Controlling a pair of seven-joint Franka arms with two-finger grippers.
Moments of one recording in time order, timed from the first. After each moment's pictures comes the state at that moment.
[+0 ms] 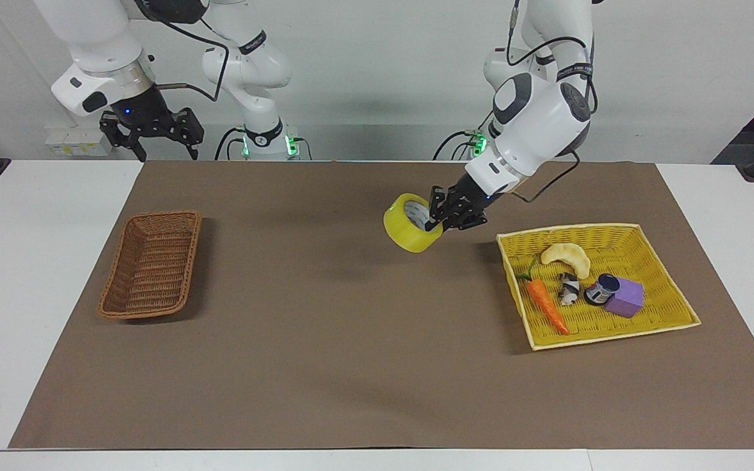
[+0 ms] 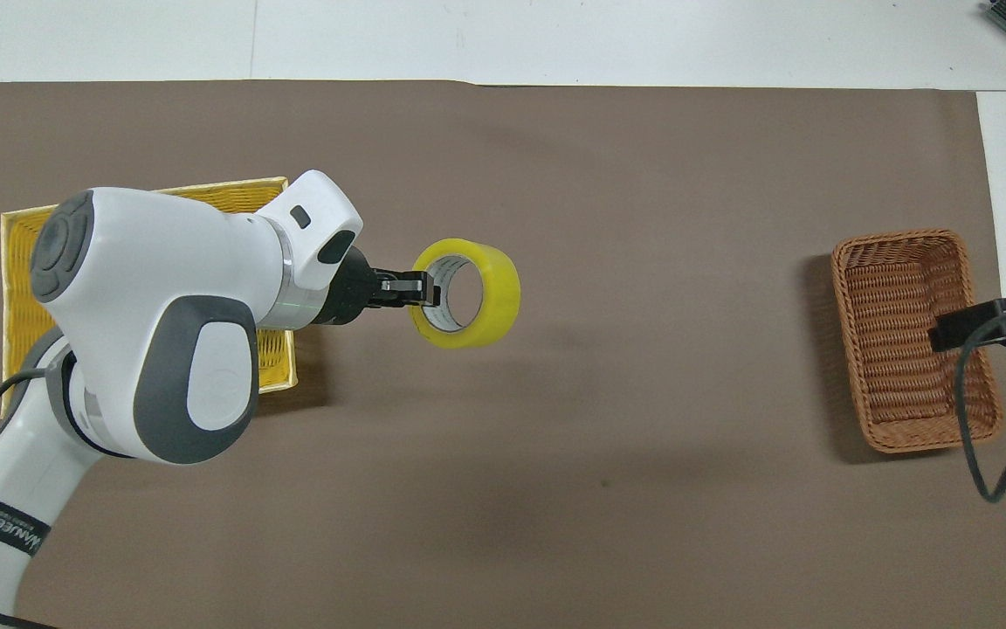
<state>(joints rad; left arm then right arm) -0.41 0.08 -0.03 -1.89 -0.60 2.19 -0.03 -0.10 -0.07 0.07 -1.61 -0.02 1.47 -0.10</state>
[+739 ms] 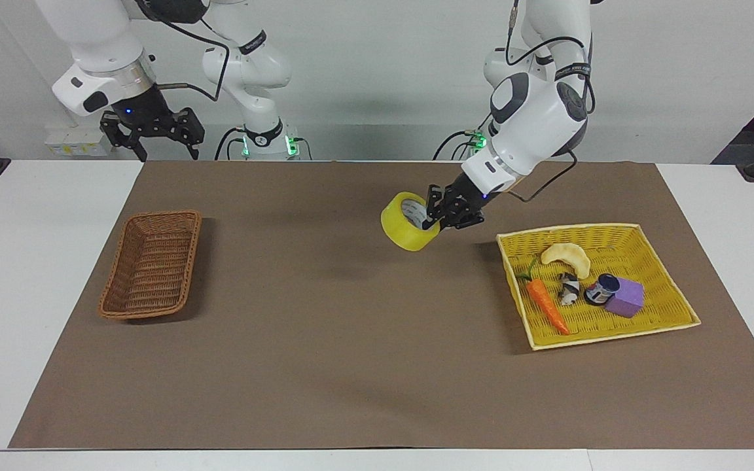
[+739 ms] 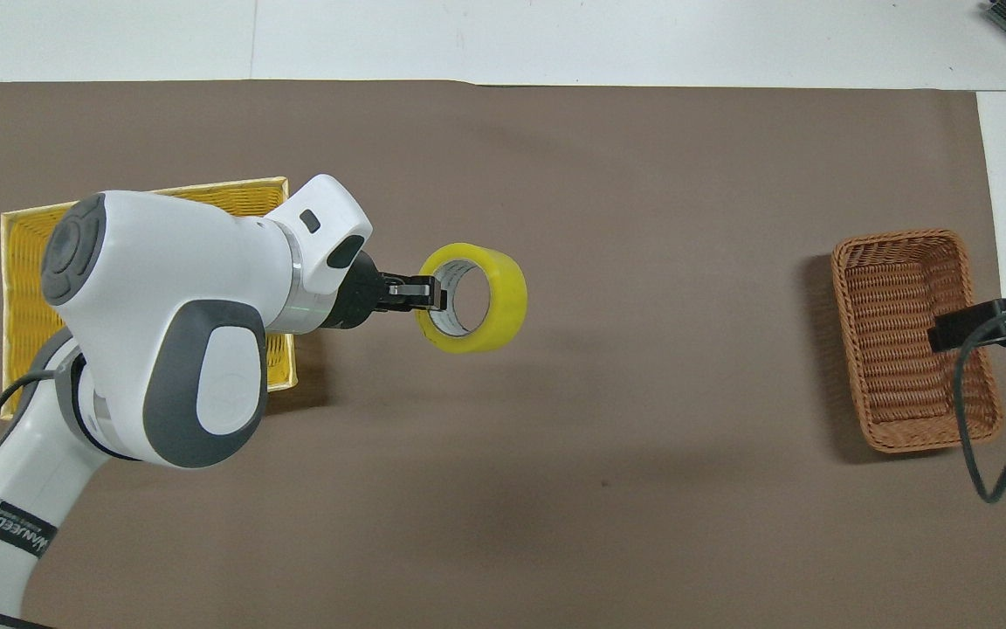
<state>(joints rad) -0.43 0.08 -0.03 -1.89 -0.60 2.19 -0.03 -0.10 -0.07 0.07 -1.61 -0.02 1.47 -0.10</state>
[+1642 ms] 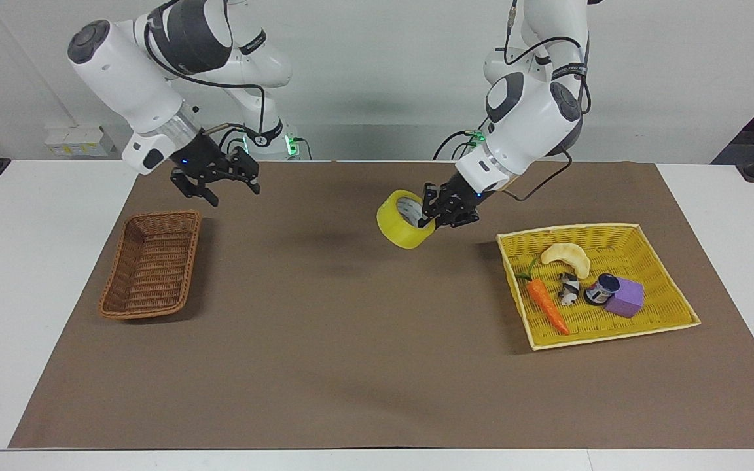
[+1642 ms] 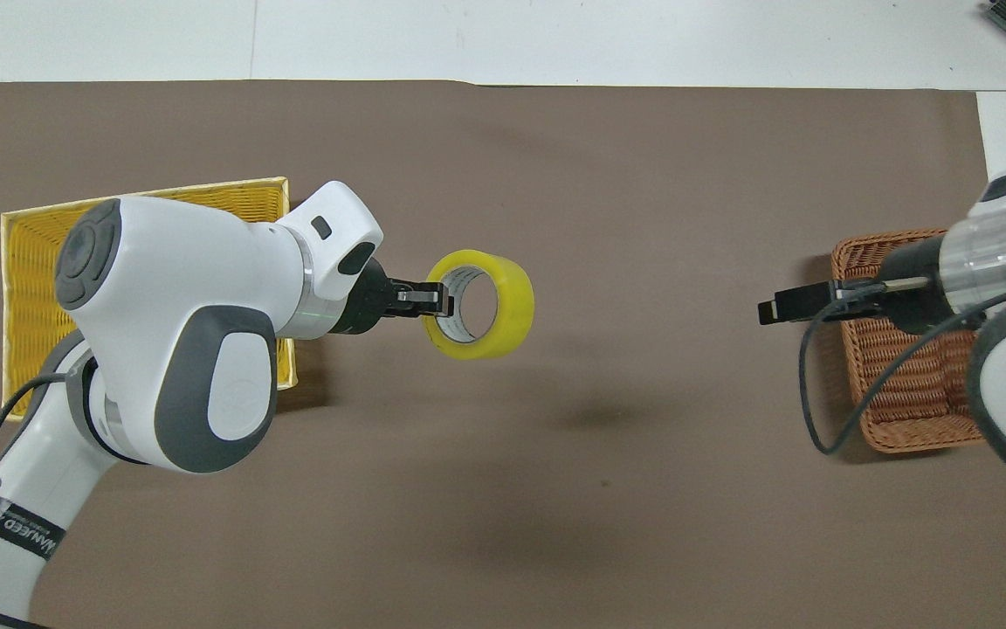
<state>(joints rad) -0.44 0.08 -0.03 -1.89 -0.60 2.19 -0.03 -0.02 -0.04 0.07 -1.85 0.40 1.83 -0.12</state>
